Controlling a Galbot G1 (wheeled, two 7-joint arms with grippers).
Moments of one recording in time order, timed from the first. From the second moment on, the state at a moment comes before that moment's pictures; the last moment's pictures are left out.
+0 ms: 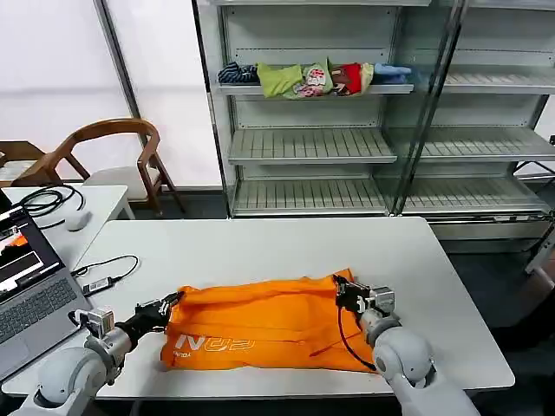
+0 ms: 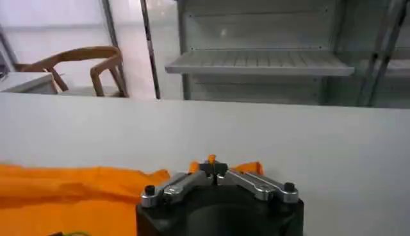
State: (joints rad) left arm 1.28 -0.89 -0.54 -1.79 -0.66 0.41 0.24; right arm -1.08 1.15 0.23 1.89 0.51 -0.55 0.17
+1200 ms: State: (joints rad) left arm 1.38 -0.85 -0.57 -1.85 -0.66 0.40 0.26; right arm -1.27 1.11 0.31 2.06 0.50 -0.56 0.16
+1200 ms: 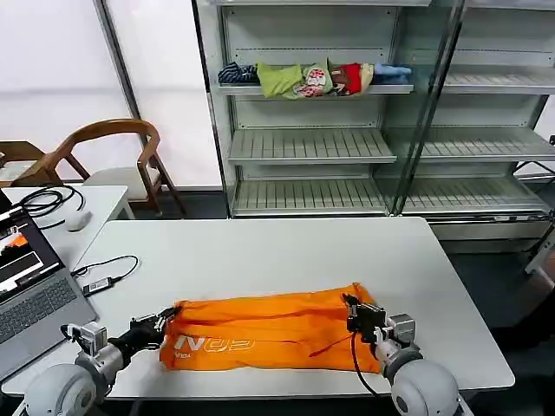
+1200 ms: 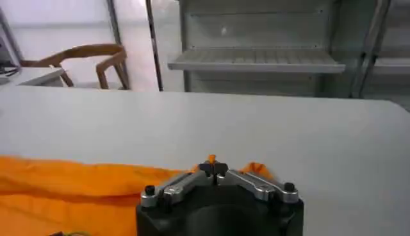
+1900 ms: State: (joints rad) left arm 1.38 -0.85 -0.55 -1.83 -0.62 0.42 0.26; right arm -1.35 1.11 0.32 2.07 0.47 -0.56 0.14
